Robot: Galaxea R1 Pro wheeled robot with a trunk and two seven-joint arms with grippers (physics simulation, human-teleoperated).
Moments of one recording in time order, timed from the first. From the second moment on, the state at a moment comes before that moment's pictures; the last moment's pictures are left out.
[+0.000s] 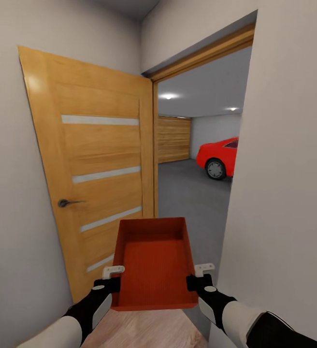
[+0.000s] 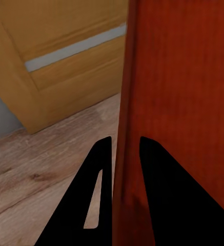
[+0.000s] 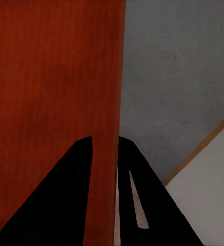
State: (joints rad) left arm -0.63 -0.05 -0.23 -0.34 0.29 0.09 0.25; right arm -0.78 0.13 0.64 0.03 -0.53 -0.19 -0.12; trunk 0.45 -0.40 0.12
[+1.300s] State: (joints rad) left arm -0.63 -0.05 -0.23 -0.34 0.29 0.09 0.25; right arm -0.78 0.13 0.64 0.03 -0.53 -0.19 -0.12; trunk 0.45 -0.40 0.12
